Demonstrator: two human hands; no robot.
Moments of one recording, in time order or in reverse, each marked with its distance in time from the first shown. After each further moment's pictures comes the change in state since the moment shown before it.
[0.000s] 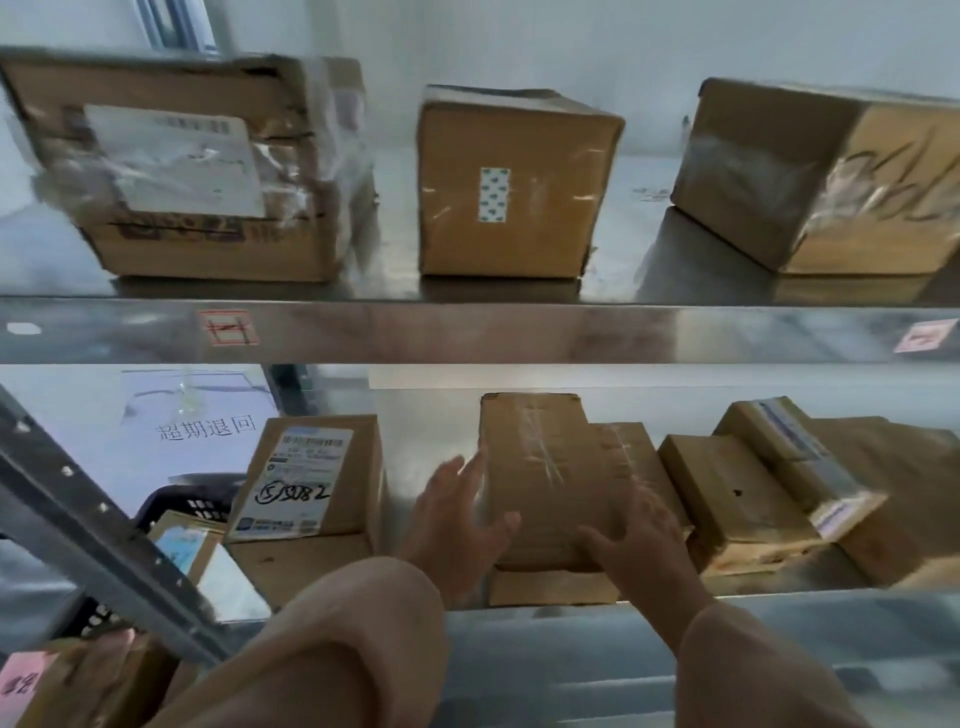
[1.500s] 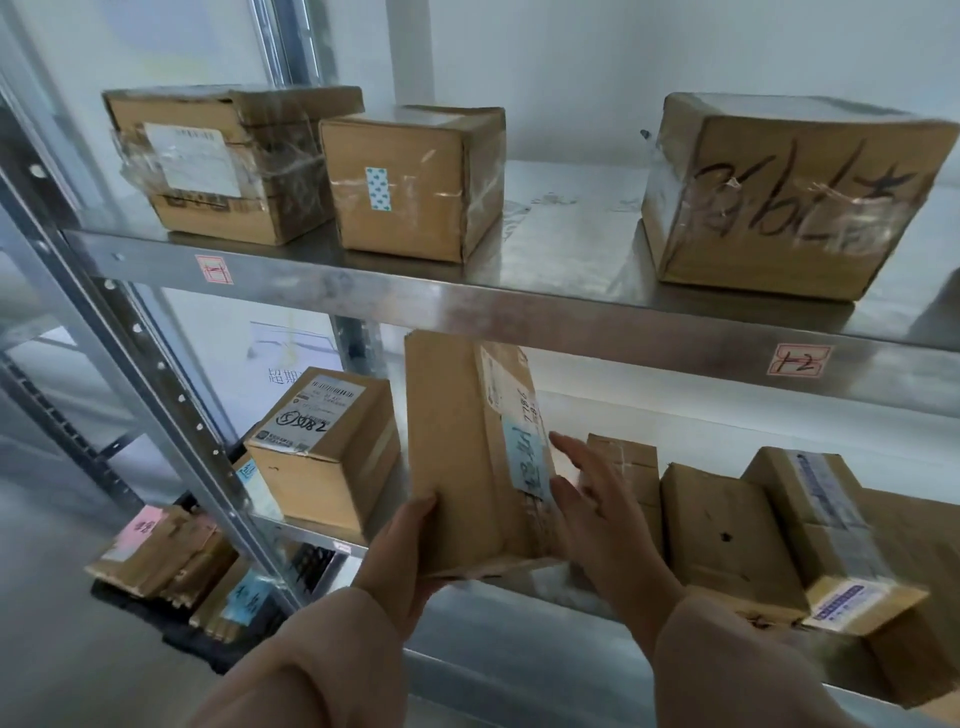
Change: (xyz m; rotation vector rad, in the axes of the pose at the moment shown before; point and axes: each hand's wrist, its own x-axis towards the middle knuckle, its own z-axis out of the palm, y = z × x) left_hand -0.054 0.059 0.058 -1.346 0.410 -0.609; right_hand 0.015 -0.002 -0.061 0.600 -0.344 -0.424
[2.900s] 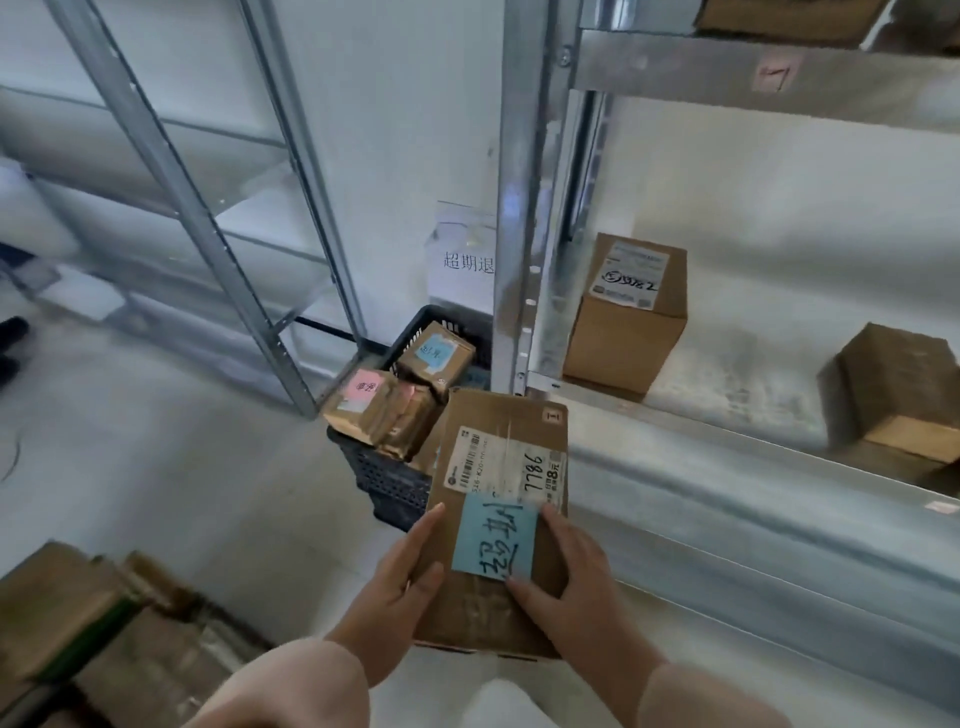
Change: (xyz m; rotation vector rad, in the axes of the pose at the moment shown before) left_hand -0.136 0.035 -0.418 0.681 -0.032 0.018; right_hand -0.201 -0.013 0.377 -0.315 -0.267 0.229
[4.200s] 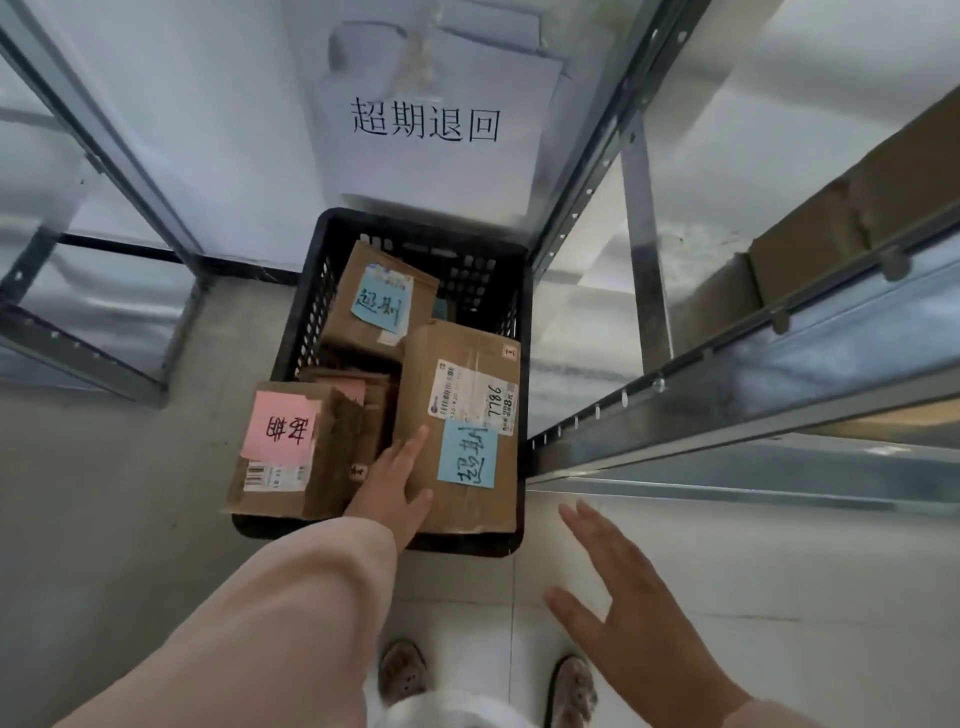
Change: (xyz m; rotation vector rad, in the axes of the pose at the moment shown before) left_hand 0.418 -0.102 -0.151 0.627 -0.306 0.017; right_hand 0.235 0.003 0.137 -0.304 -0.044 0.293
